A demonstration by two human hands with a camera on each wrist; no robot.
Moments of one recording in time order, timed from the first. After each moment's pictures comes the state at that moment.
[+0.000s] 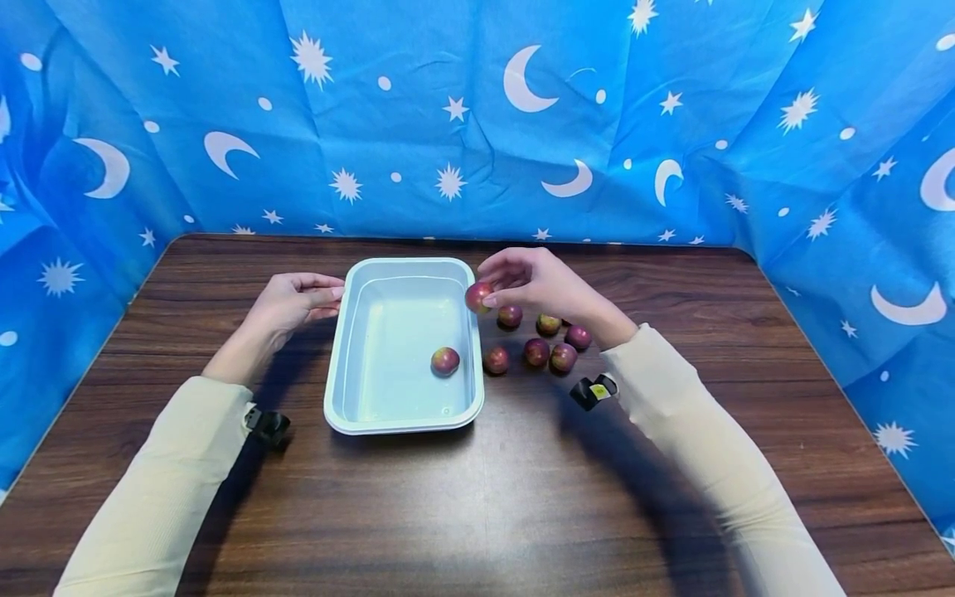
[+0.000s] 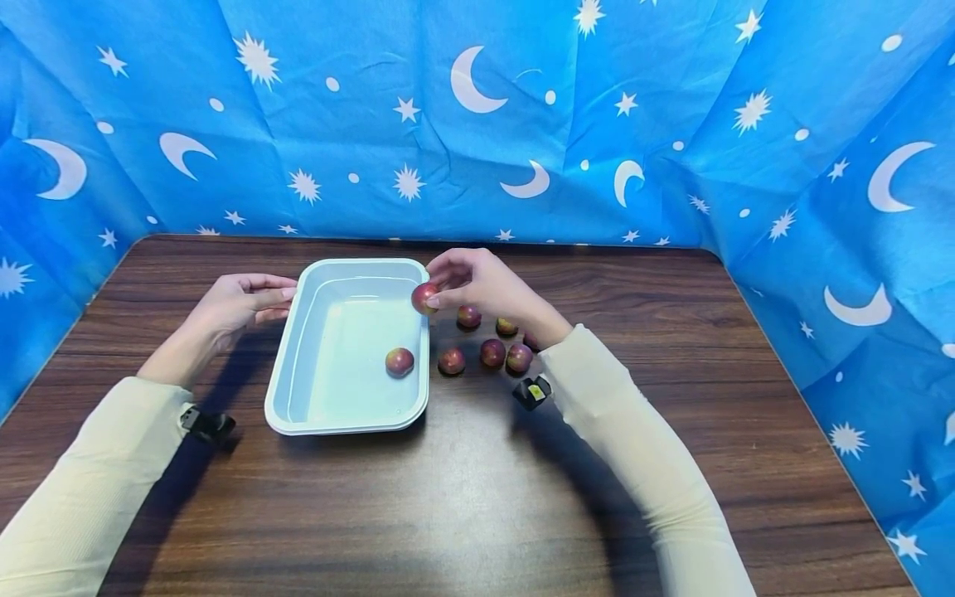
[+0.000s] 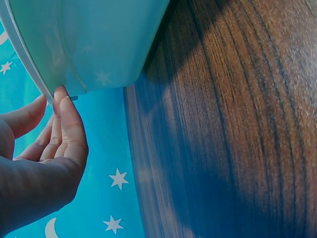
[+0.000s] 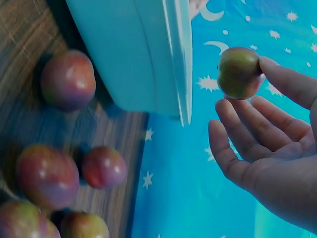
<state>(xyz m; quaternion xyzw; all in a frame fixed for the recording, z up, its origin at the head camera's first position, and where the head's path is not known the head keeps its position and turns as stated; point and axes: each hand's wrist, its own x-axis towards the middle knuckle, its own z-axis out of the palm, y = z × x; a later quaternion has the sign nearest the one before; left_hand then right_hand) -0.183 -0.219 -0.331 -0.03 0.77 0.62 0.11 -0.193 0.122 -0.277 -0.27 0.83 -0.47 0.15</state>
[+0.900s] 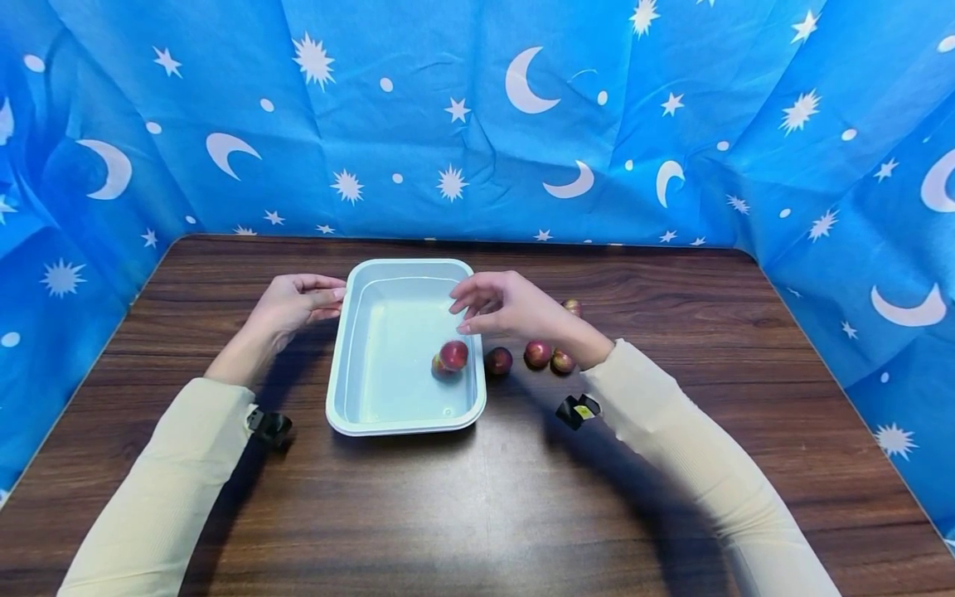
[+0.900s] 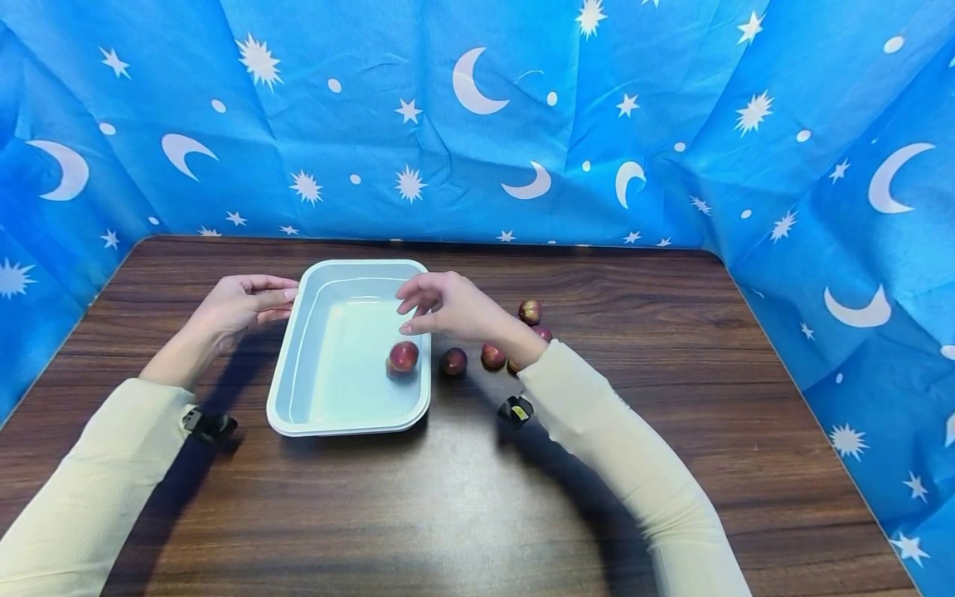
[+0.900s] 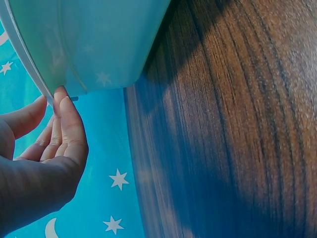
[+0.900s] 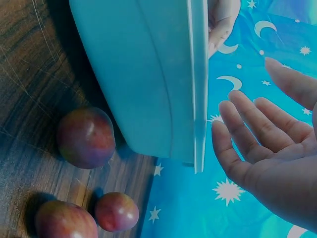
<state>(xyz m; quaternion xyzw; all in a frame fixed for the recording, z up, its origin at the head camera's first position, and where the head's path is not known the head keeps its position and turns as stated) -0.183 -0.218 -0.330 -0.04 0.76 0.64 0.10 -0.178 0.094 -0.288 -0.33 0.80 -0.47 0.18</state>
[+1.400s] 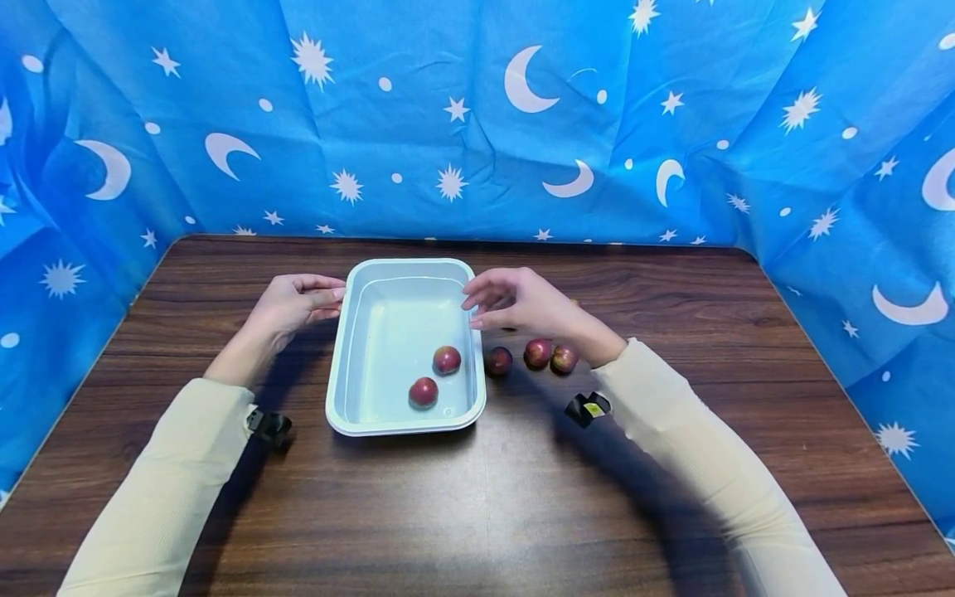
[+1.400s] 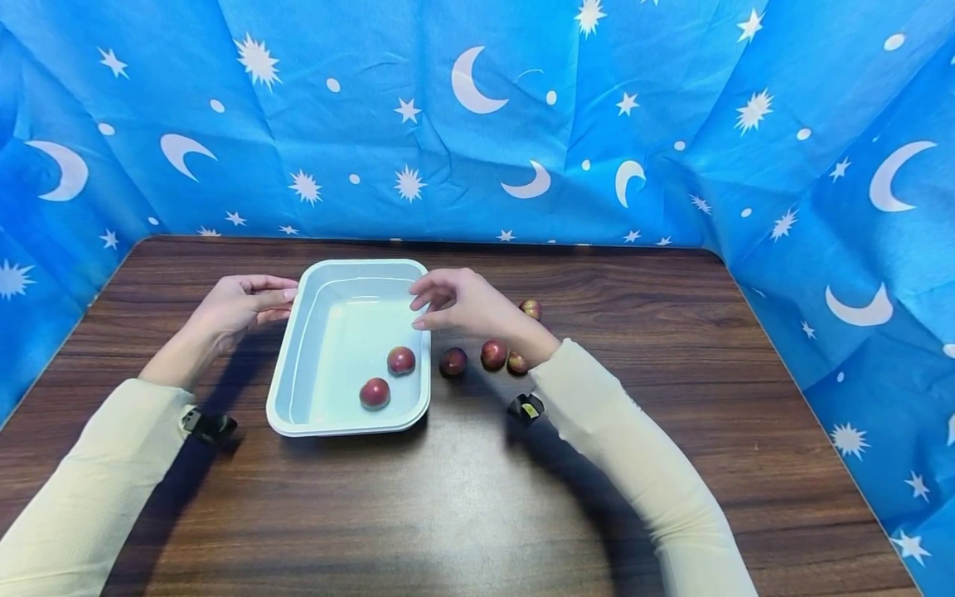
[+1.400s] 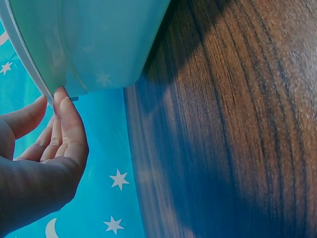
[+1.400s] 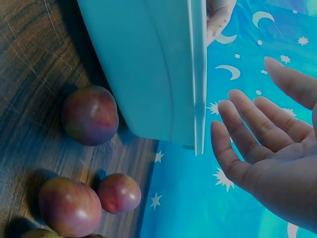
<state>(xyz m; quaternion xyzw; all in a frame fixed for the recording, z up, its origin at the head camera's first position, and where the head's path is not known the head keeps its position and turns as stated) -0.183 -0.217 -0.330 -0.04 0.77 0.63 0.10 -0.179 0.105 -0.287 -0.30 0.81 -0.47 0.17</state>
